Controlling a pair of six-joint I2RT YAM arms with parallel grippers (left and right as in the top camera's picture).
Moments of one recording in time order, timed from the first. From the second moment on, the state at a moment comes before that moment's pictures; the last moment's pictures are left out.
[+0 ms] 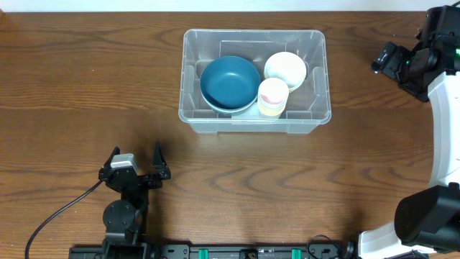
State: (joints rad) left arm -0.08 0.01 0.02 -0.11 -0.14 -0.15; right arm -0.20 1.71 1.69 -1.07 0.02 0.41
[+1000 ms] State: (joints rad) left arm -0.08 0.01 0.03 -0.12 -0.14 -0.15; right arm 0.07 0.49 0.64 -0.35 0.16 0.32
